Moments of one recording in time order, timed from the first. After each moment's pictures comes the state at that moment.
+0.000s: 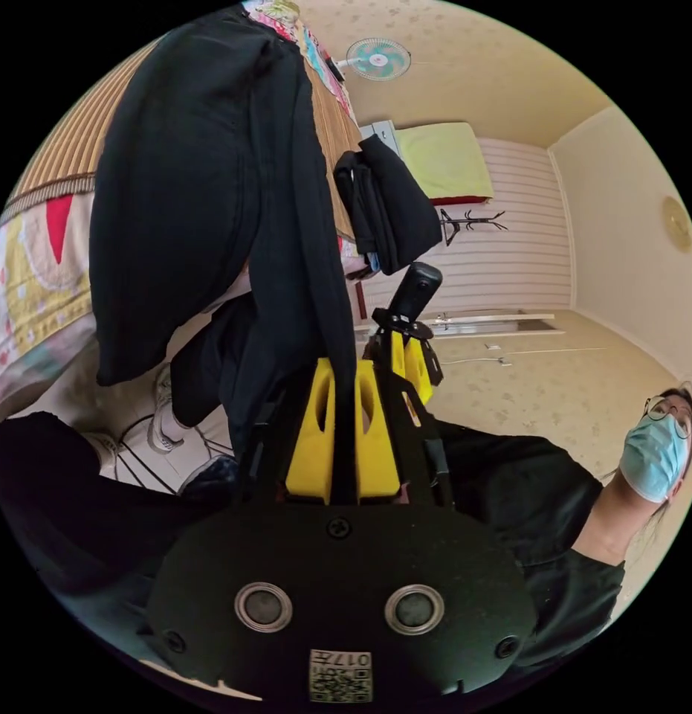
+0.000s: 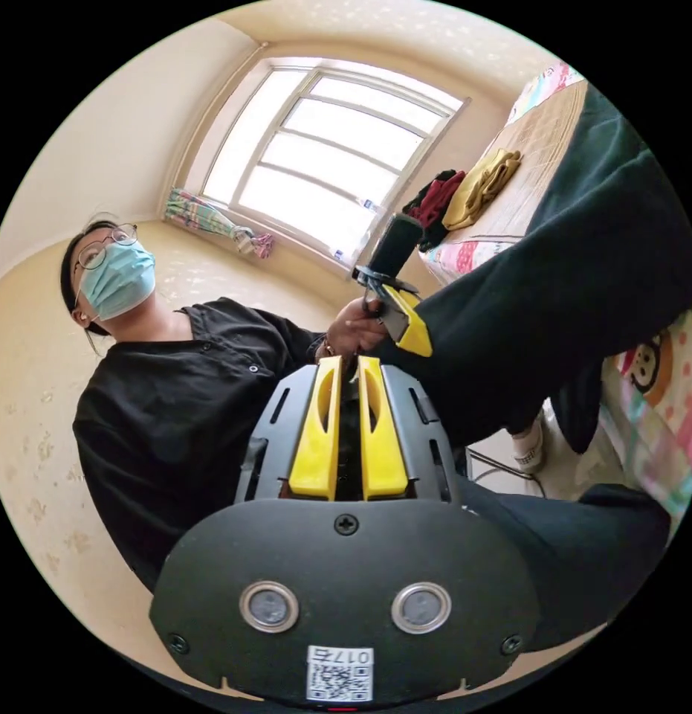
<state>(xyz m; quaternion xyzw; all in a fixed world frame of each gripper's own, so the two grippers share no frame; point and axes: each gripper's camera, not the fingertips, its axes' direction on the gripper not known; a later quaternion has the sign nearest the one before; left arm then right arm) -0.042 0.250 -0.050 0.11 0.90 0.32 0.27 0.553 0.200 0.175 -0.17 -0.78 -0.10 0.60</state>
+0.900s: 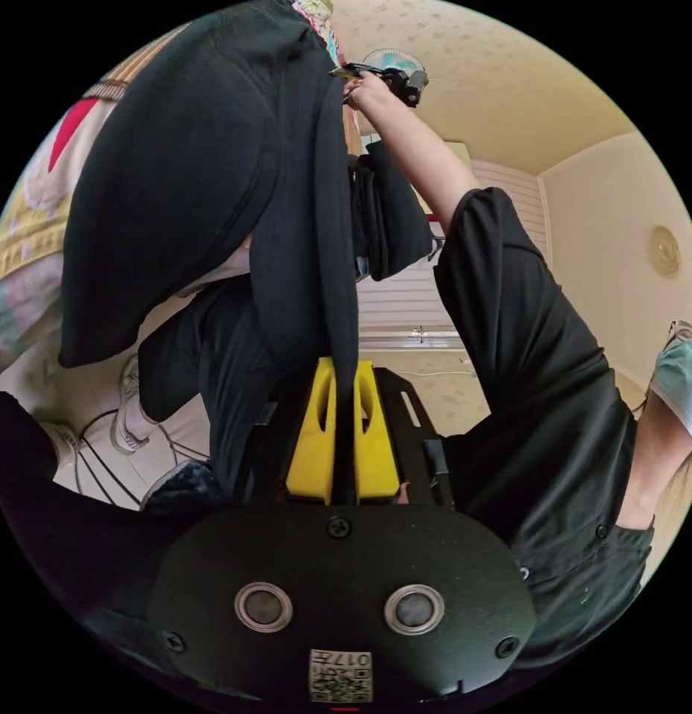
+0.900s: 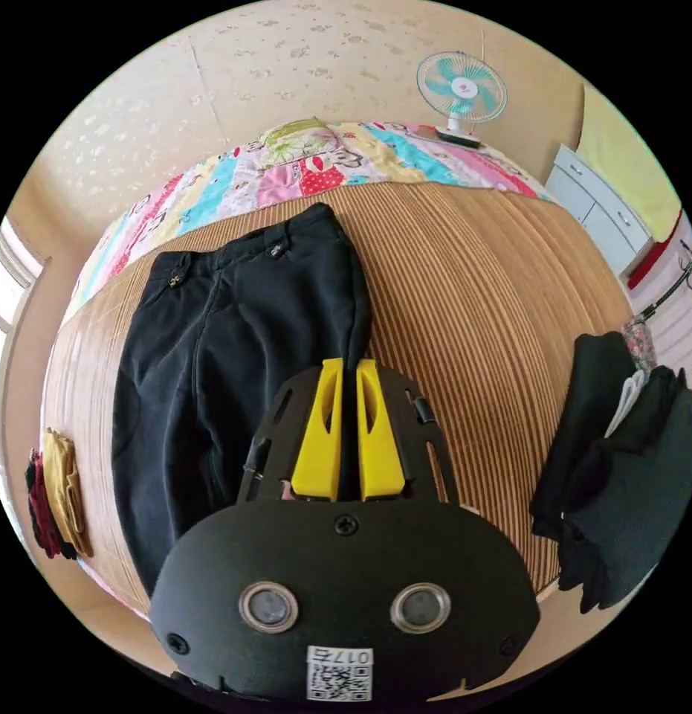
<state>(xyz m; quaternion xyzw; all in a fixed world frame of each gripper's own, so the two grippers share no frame) -0.011 0.244 -0.024 0.06 0.93 0.30 0.21 0.497 -0.182 0.476 -0.16 -0.04 0.15 0.97</state>
